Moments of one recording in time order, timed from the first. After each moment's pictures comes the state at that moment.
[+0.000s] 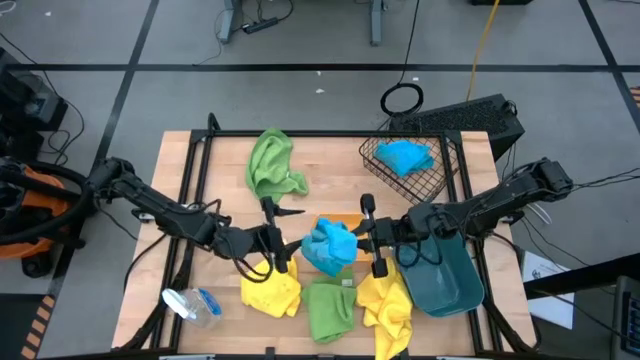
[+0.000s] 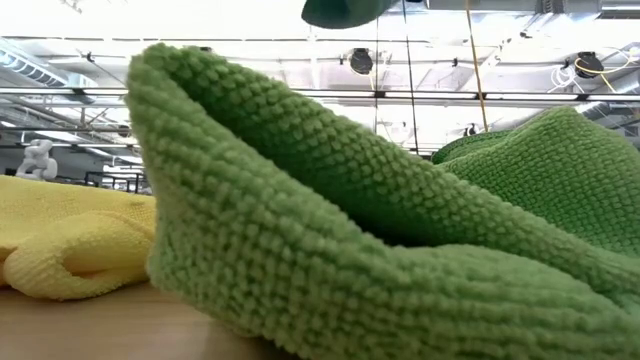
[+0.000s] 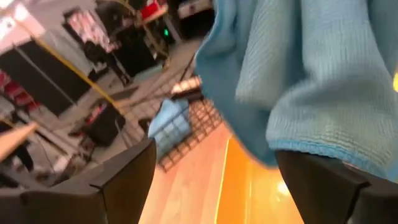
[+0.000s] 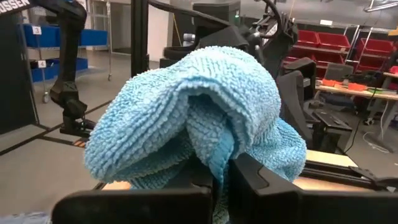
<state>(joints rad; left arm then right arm) -0.45 1.35 0.92 0.13 -0.75 0.27 0.31 1.32 0.81 0.54 0.15 -0.08</state>
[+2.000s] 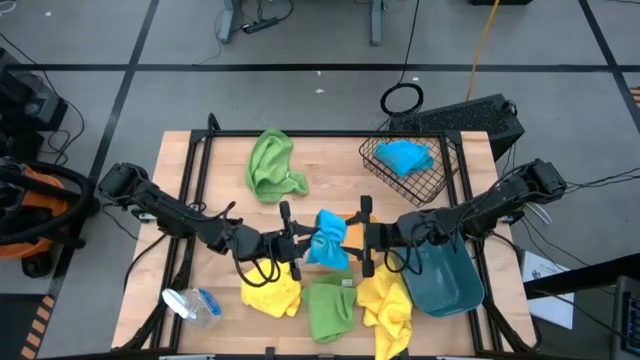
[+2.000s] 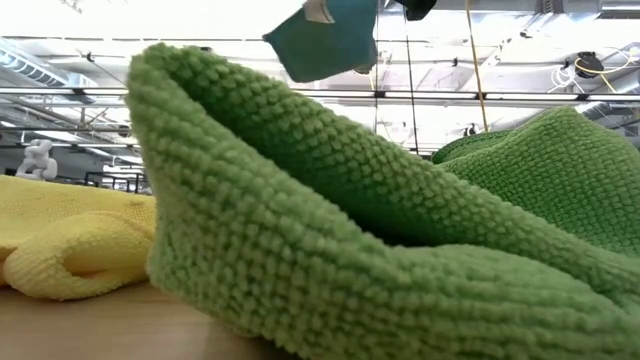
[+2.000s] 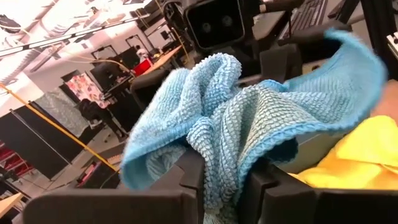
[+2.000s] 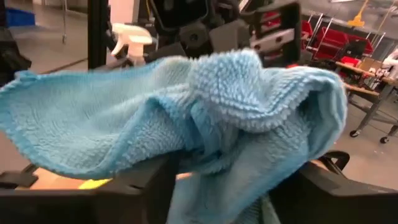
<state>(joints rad) -0.39 1.49 0.92 0.52 -0.60 0.51 0.34 1.39 0.81 0.52 0.32 -0.18</state>
